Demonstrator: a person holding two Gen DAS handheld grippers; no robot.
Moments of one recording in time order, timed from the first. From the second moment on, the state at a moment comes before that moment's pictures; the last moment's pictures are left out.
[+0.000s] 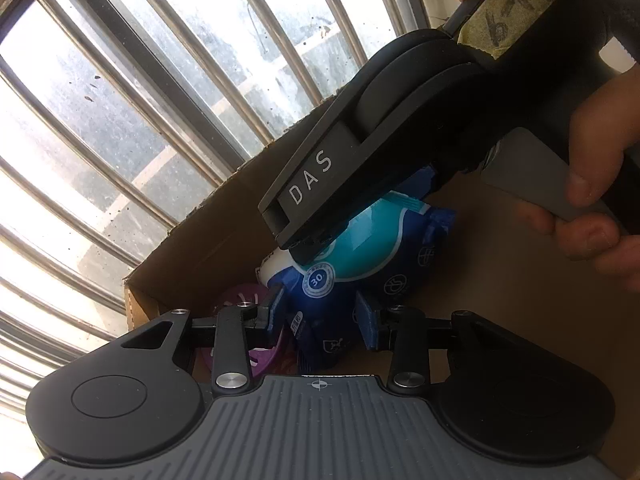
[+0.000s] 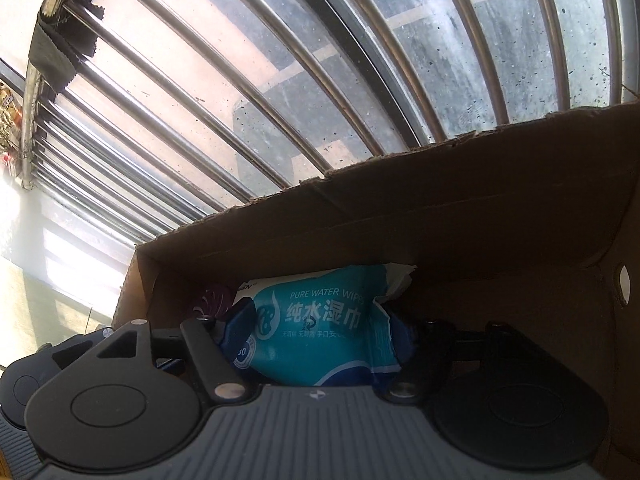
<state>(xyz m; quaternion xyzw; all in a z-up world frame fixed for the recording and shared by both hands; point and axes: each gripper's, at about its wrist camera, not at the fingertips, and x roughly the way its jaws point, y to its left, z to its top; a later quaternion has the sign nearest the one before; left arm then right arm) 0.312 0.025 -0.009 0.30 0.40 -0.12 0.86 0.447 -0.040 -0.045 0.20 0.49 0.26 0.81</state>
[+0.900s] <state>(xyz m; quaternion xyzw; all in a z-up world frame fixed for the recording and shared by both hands) 0.226 0.081 0.041 0.26 0.37 -0.07 0.89 0.407 -0.046 -0.034 0.21 0.47 0.21 0.83</state>
